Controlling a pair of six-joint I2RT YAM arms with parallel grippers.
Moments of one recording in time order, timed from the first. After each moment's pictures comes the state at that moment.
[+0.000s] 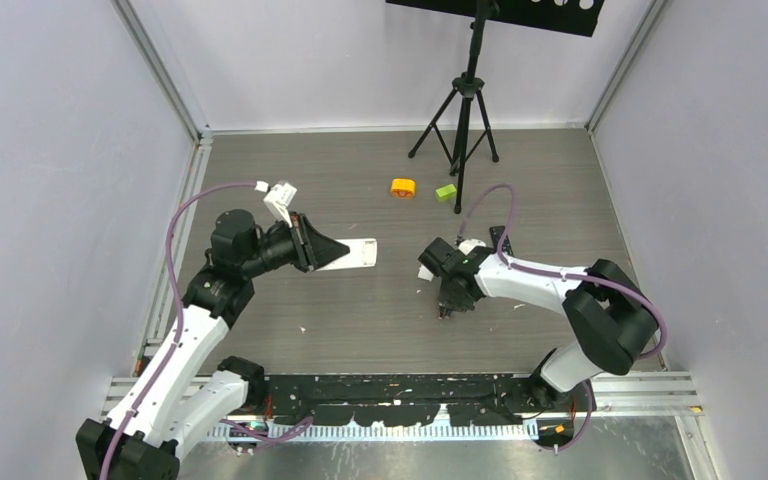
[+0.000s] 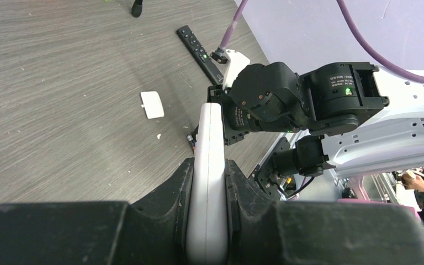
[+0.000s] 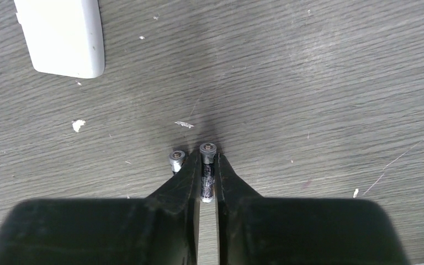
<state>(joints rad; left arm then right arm) -0.33 0.82 0.74 -0.17 0.64 -0.56 0.78 1.54 0.83 -0.64 0.30 1.04</state>
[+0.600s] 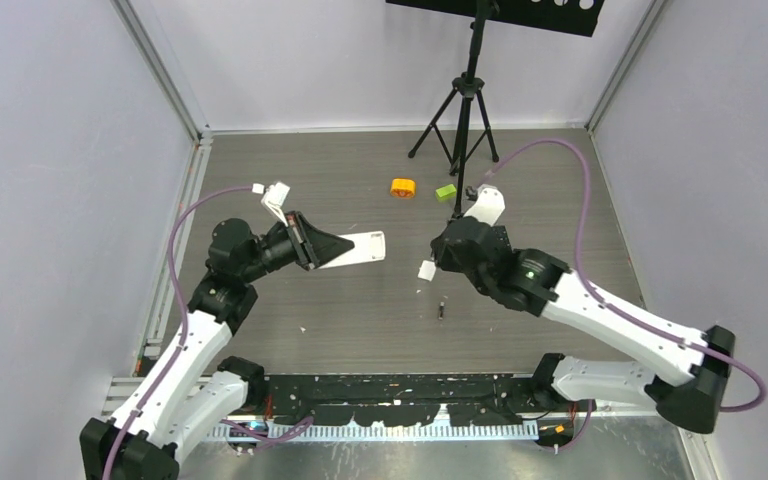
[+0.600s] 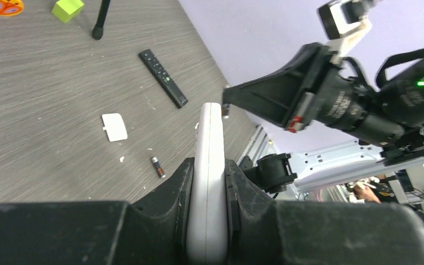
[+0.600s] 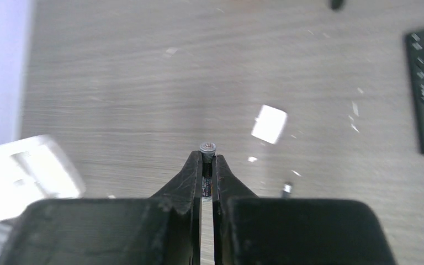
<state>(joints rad) -0.33 0.80 0.66 0.03 0.68 -0.74 0.93 1.13 1.04 -0.62 0.57 0.86</state>
